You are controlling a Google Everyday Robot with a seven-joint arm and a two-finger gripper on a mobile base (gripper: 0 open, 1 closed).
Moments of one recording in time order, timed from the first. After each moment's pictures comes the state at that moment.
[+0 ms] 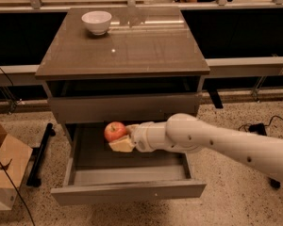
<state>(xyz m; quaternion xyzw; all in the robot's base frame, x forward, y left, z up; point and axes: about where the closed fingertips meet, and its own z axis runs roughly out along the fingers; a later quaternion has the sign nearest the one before) 0.566 0.066 0.628 -0.40 0.77 0.30 0.38</state>
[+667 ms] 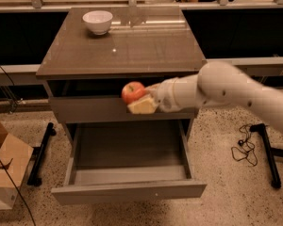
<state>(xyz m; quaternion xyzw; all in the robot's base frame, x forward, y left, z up) 0.600 -0.004 0.776 -0.43 0.76 0.27 0.40</state>
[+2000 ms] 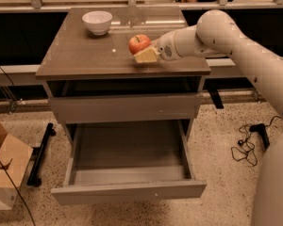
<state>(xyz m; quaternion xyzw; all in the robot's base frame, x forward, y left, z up) 0.760 -0.030 0.856 -0.40 0.76 0.23 0.46</state>
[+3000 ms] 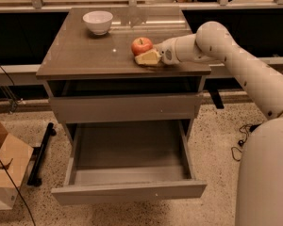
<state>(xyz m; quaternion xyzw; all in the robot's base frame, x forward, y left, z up) 0.799 -0.042 0.819 -0.35 0.77 0.27 0.46</state>
